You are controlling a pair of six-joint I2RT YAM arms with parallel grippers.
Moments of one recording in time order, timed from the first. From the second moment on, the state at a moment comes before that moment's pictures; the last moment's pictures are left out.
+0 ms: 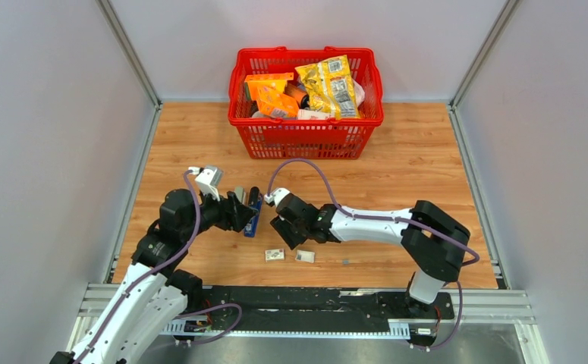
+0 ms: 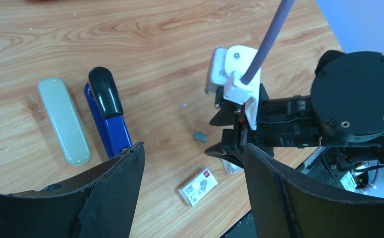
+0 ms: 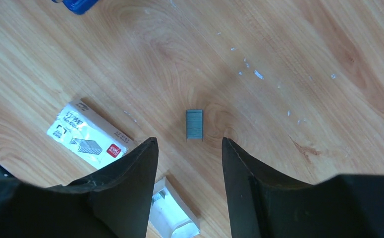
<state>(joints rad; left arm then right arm) -0.40 0.55 0.57 -0.39 0.31 -0.36 1.09 1.69 1.02 -0.27 0.12 0.24</state>
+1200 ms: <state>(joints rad) -0.40 0.55 0.56 -0.38 0.32 -0.35 1.09 1.80 1.07 -0.27 0.16 0.24</state>
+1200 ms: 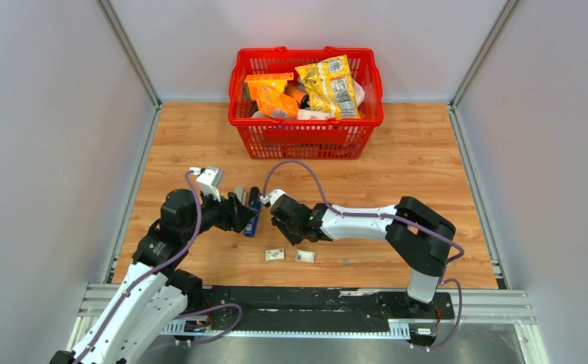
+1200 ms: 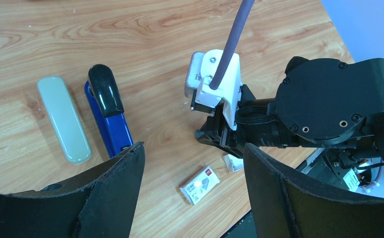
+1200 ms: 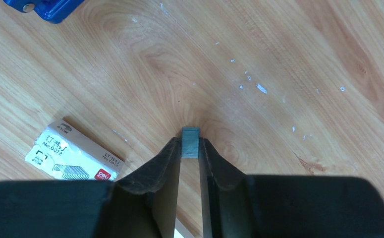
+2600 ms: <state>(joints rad) -0.40 0.56 0.56 -0.41 0.32 -0.35 1.21 1.54 1.03 -0.53 0.38 0.65</state>
